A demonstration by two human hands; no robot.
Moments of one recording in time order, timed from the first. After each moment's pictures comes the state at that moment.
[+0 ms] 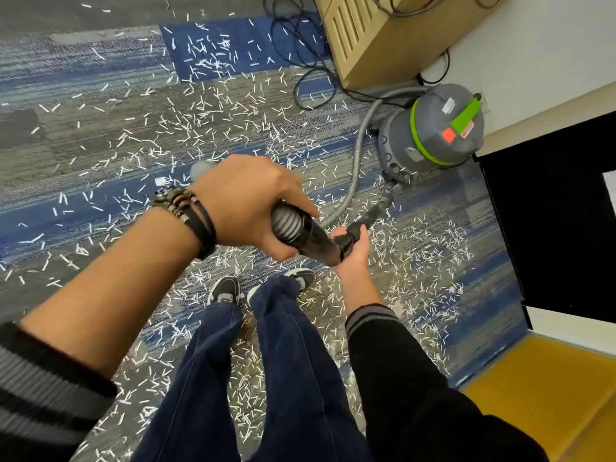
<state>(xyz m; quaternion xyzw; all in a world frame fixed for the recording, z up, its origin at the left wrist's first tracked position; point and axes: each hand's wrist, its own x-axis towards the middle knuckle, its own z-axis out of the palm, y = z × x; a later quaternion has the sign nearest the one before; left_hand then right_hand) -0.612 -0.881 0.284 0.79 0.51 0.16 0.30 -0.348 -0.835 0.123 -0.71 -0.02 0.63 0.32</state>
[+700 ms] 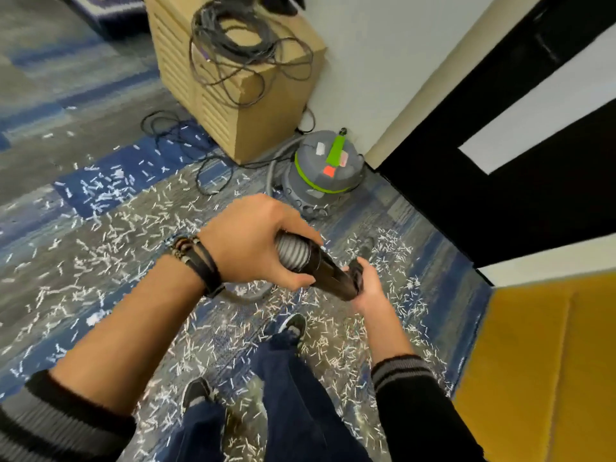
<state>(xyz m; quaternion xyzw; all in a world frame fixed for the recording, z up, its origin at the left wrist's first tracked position) -0.448 -0.765 0.429 0.85 0.36 0.23 0.32 -0.157 -0.784 0.260 -0.71 0.05 0.57 0.40</state>
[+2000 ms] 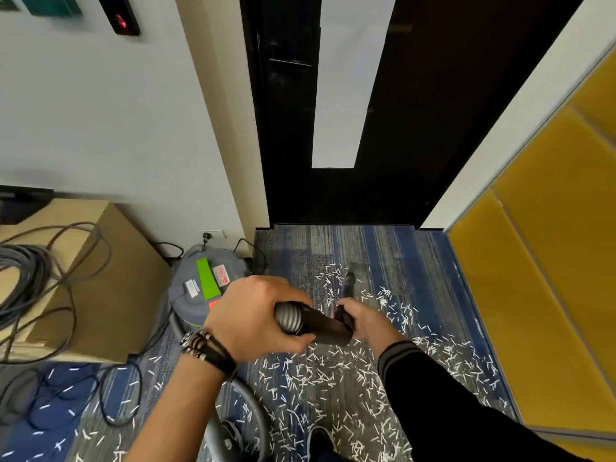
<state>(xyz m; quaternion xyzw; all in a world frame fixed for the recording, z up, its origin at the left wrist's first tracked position) -0.032 -0.481 0.468 0.95 0.13 0.07 0.27 0.190 -0.585 0.258 -0.69 0.18 0.58 0.40</state>
